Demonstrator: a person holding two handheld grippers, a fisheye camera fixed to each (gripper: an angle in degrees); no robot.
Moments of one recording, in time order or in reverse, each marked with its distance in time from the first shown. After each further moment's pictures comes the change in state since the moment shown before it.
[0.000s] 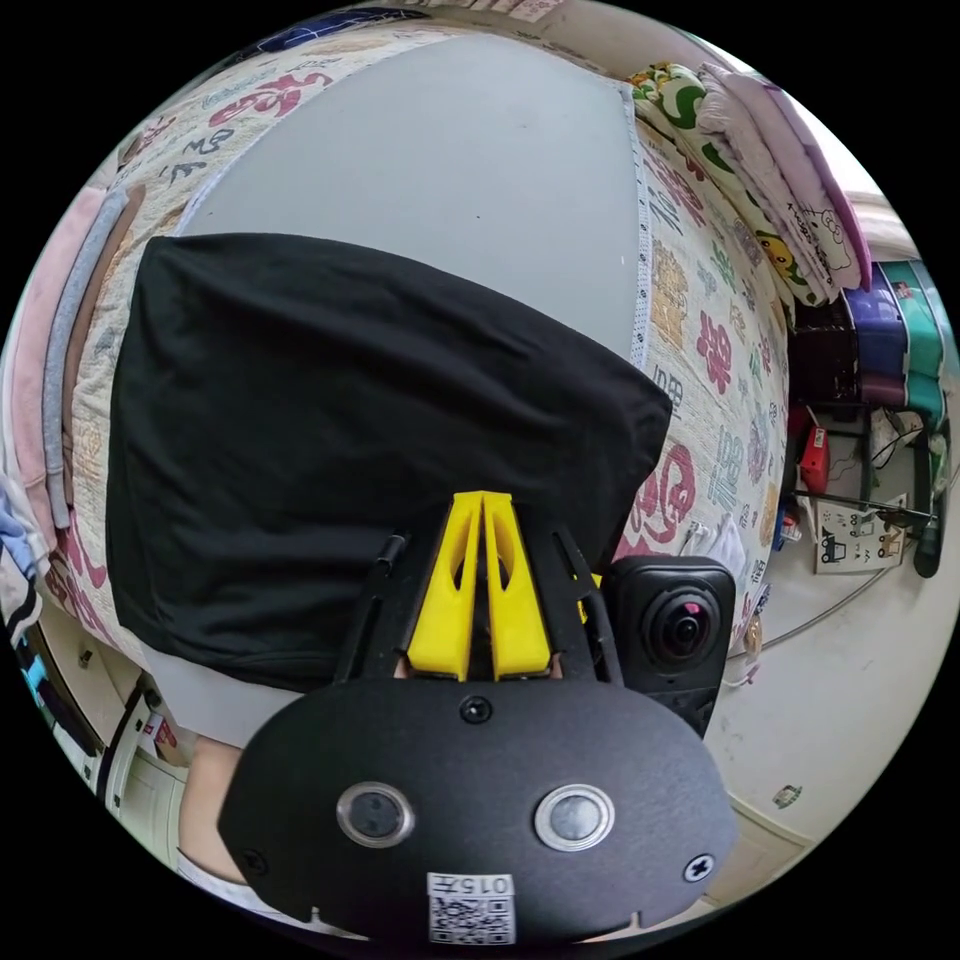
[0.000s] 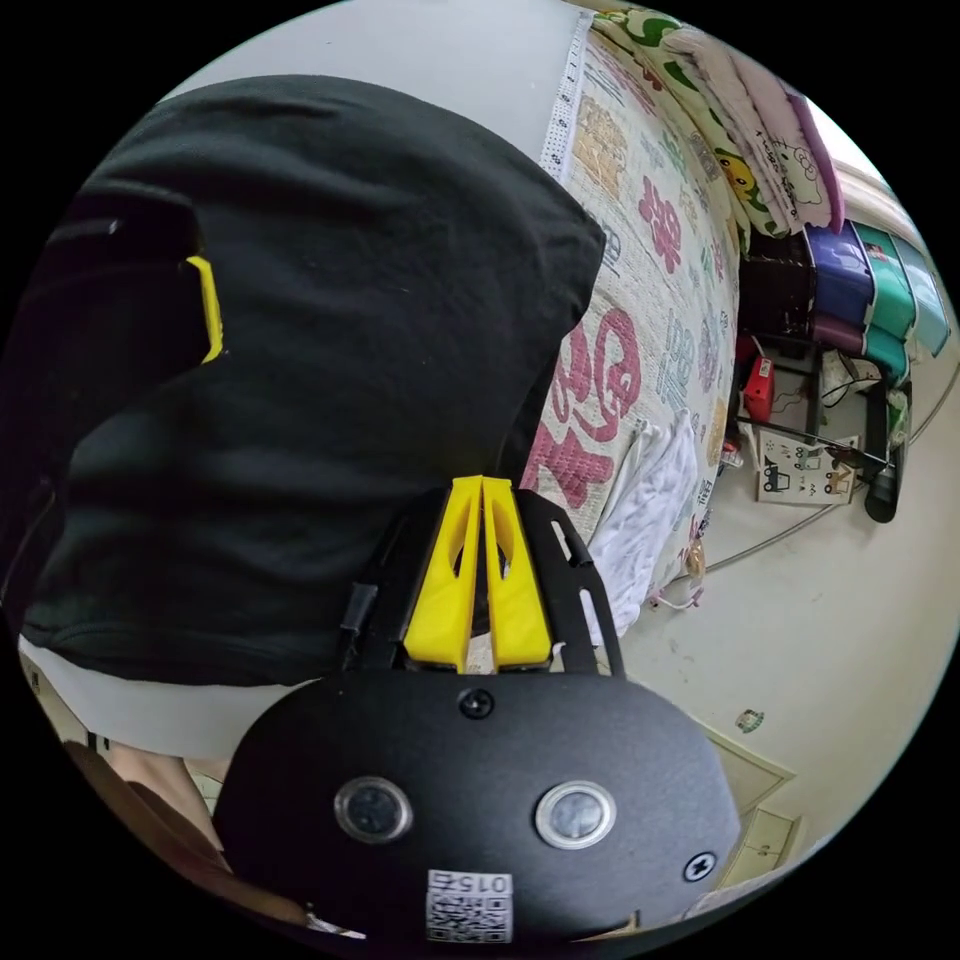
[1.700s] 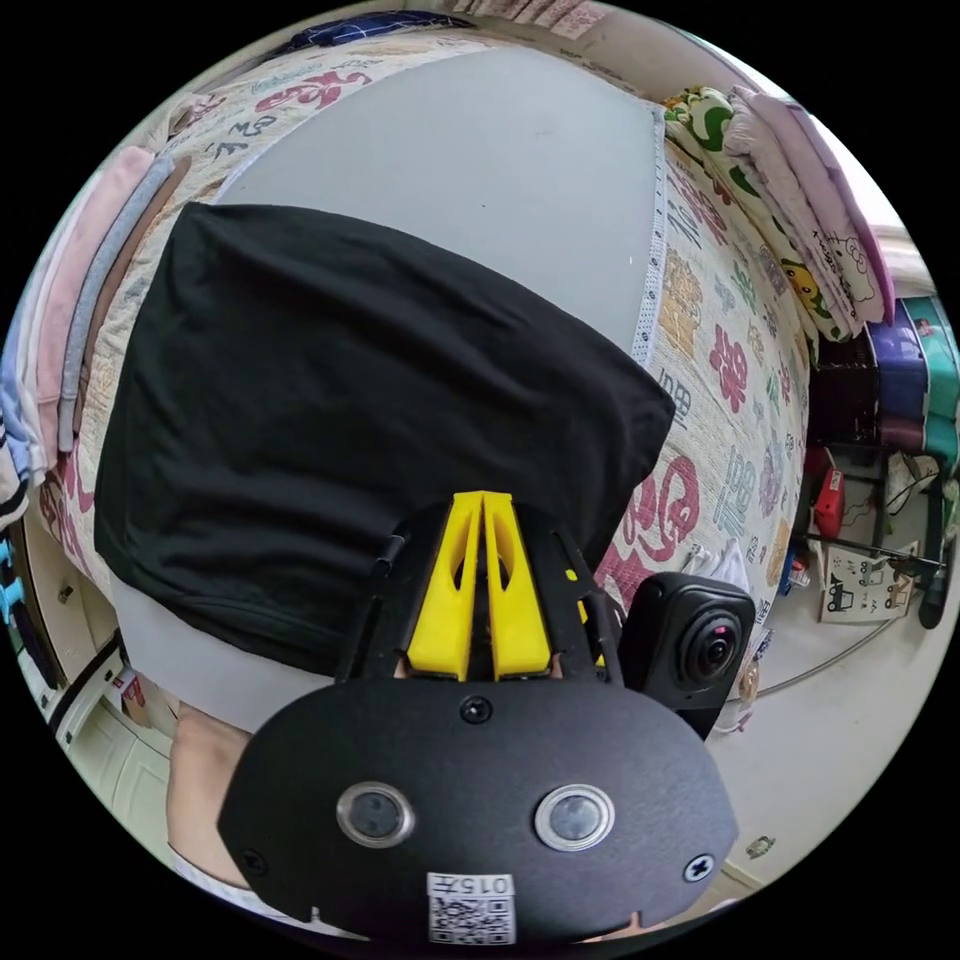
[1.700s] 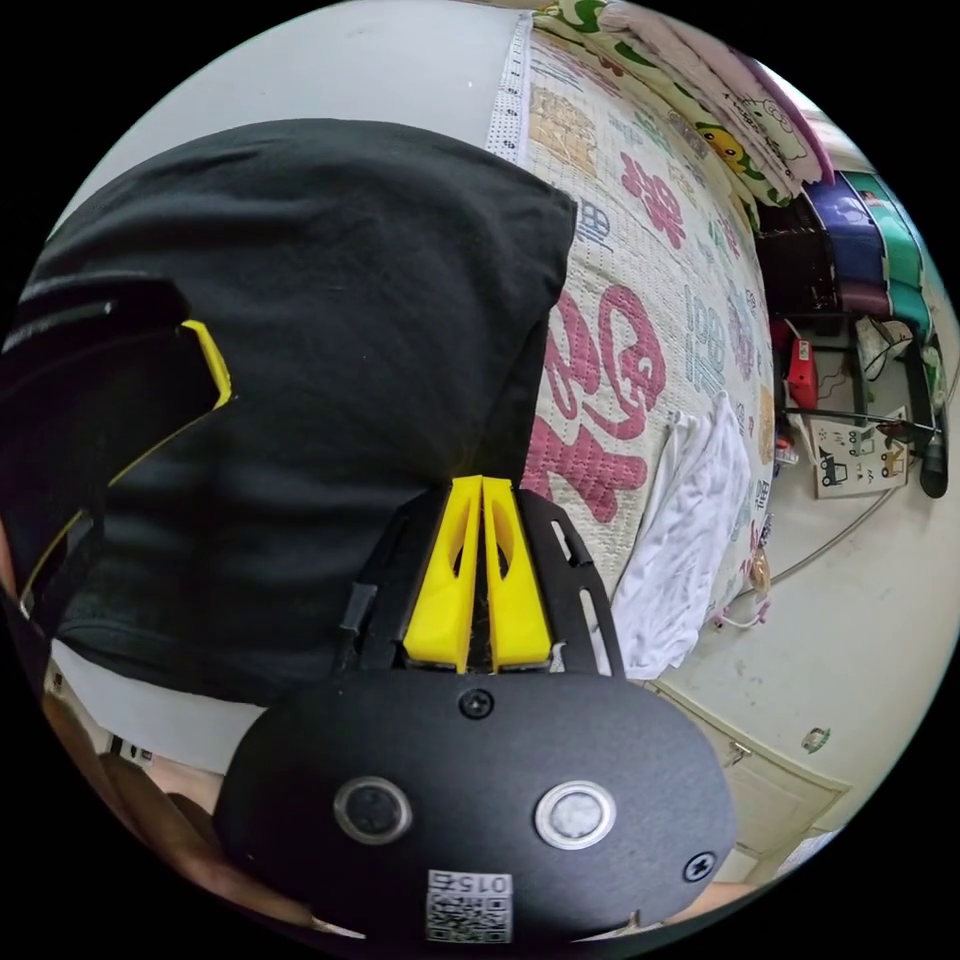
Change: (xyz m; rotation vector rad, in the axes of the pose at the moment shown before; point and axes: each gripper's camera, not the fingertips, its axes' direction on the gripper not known) left arm 0.122 -0.028 -0.044 0.062 -0.061 -0.111; right arm -0.118 -0.131 -0.417 0.104 -0.201 0.049
